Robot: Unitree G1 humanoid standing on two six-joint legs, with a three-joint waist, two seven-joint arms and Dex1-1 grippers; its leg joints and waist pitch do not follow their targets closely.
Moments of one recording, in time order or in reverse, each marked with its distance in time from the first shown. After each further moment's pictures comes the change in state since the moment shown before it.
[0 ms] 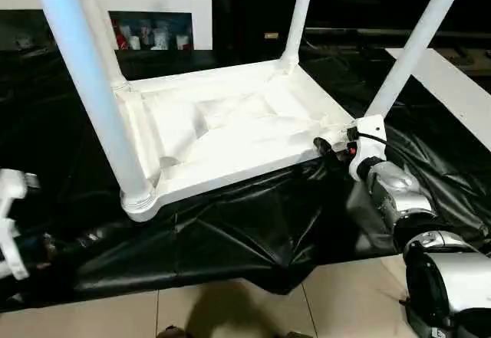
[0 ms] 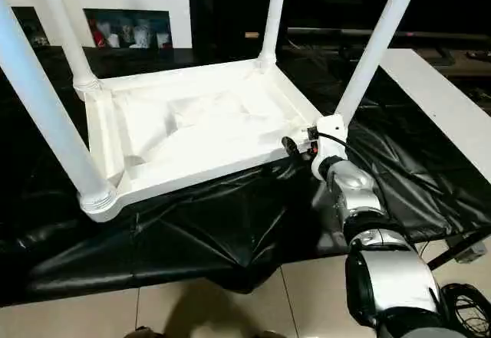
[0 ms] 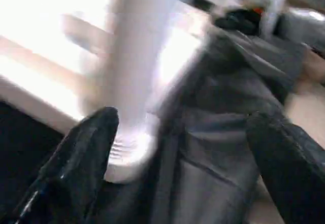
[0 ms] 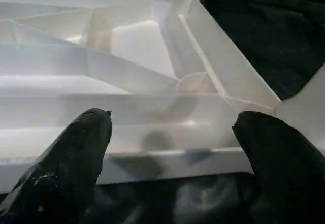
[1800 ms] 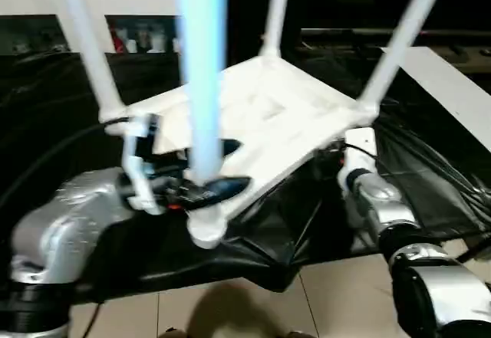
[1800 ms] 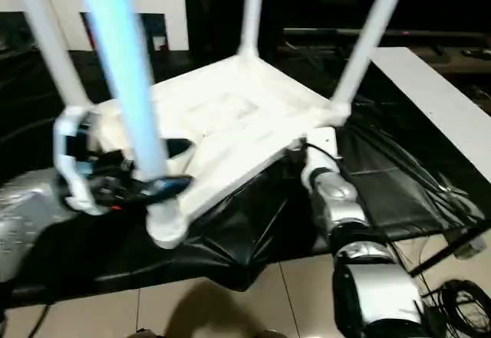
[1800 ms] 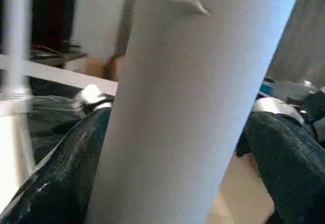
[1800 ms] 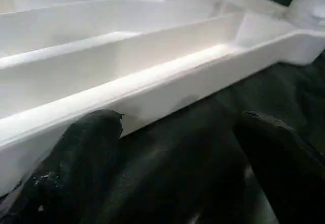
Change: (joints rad) left arm -0.432 -0.285 -0.480 -0.105 -0.155 0.087 0.012; right arm 0.052 0.105 0.015 -0.039 -0.051 0.044 -0.118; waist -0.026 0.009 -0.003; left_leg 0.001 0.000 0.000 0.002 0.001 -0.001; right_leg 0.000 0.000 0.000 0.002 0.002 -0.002
